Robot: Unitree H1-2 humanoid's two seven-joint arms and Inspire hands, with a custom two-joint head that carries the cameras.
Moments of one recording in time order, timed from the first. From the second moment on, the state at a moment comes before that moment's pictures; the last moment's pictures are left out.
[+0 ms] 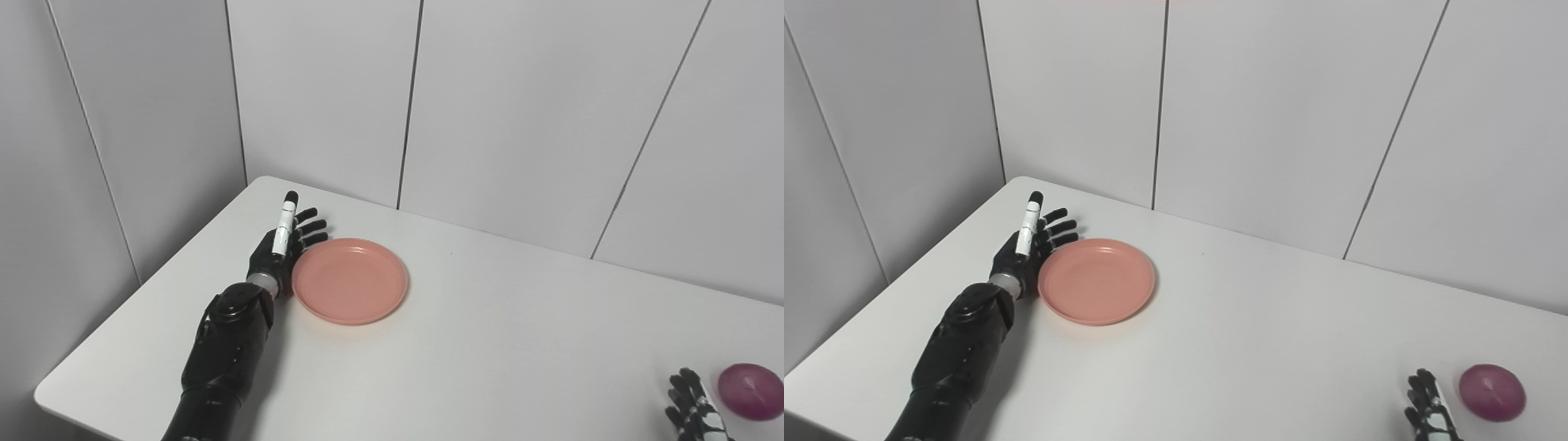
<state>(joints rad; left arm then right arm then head) -0.48 0.20 0.25 0.46 -0.29 0.25 -0.01 0.06 -0.21 -0.07 -0.04 0.17 0.00 0.20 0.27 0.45</state>
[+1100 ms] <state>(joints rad) -0.38 -0.01 -0.02 0.33 -0.19 0.22 -0.12 0.06 -0.16 -0.04 -0.09 0.09 0.01 0.15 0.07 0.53</state>
